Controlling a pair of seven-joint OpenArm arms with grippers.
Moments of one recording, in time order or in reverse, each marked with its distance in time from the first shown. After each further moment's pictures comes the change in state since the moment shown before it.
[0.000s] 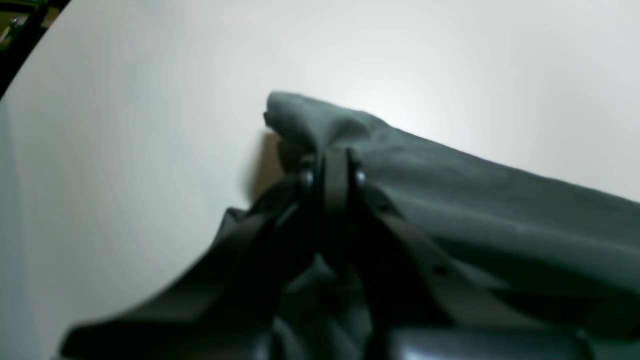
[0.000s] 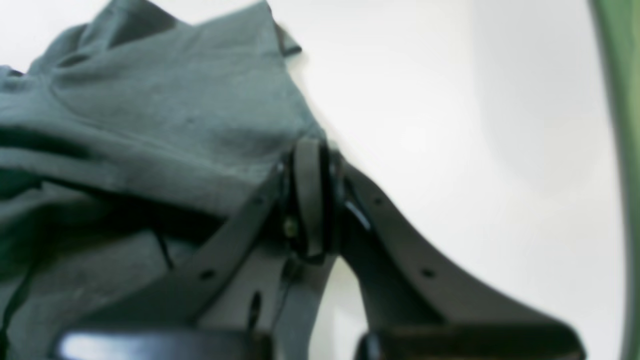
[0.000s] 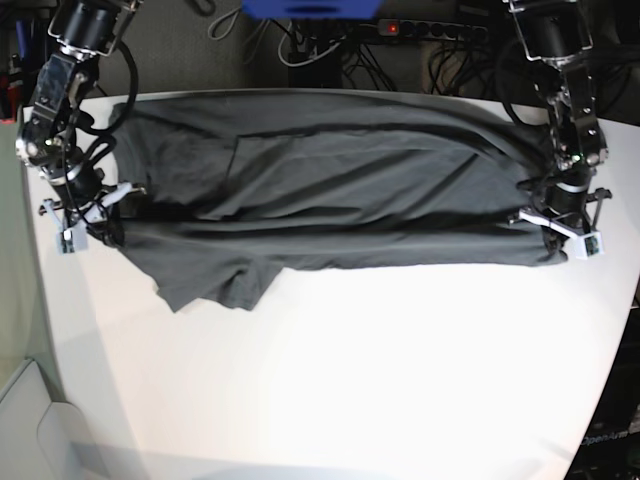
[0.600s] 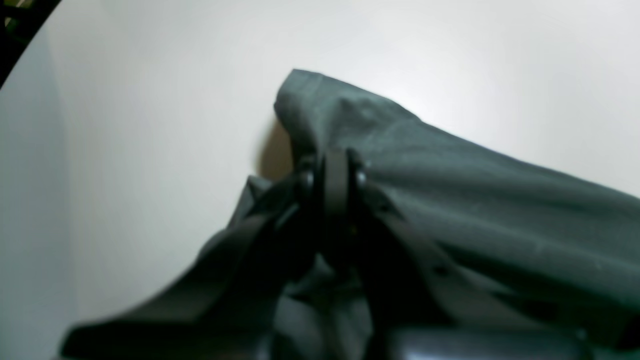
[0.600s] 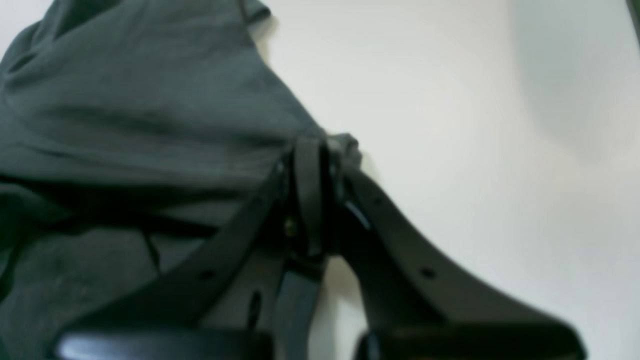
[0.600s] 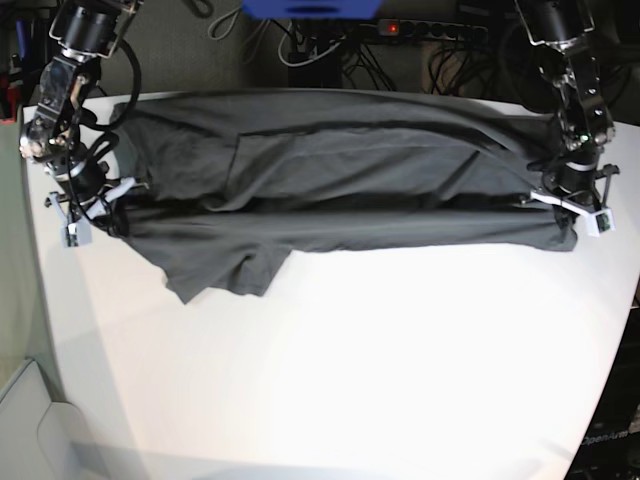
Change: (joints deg) left arm 3.6 0.3 -4.5 0.0 -0.2 -0.3 0.0; right arm 0.4 0.3 0.0 -4.0 0.0 0.0 0.0
